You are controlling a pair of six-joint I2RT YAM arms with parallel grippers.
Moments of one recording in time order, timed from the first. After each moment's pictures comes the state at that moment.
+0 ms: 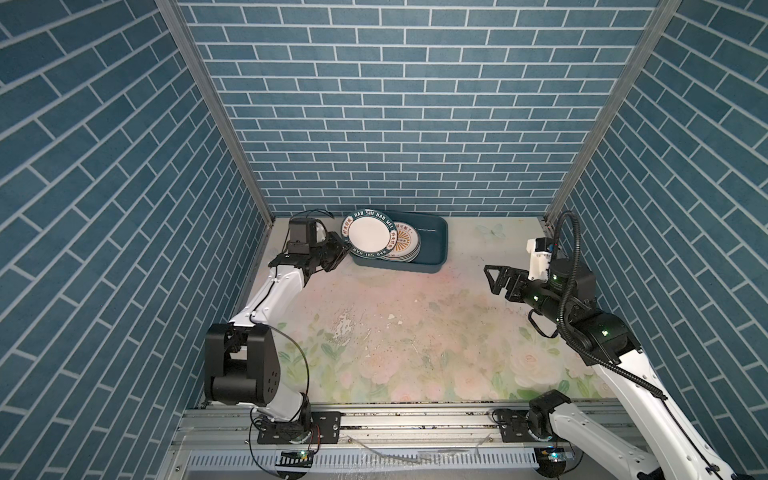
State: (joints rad) left arm -0.09 1.55 1.17 -0.25 0.49 -0.94; right arm 0.44 0.82 1.01 -0.62 -0.03 0.49
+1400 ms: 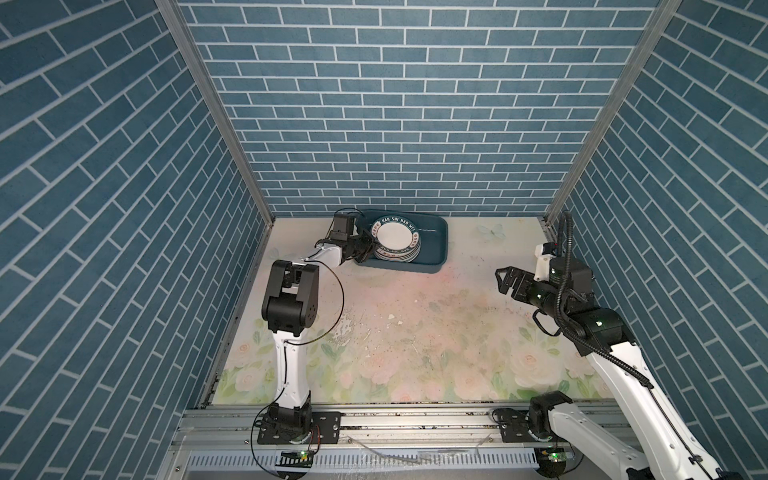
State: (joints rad) left arm -0.20 2.14 1.53 -0.10 0.50 -1.08; right arm 0.29 0.87 0.98 -0.68 -0.03 0.49
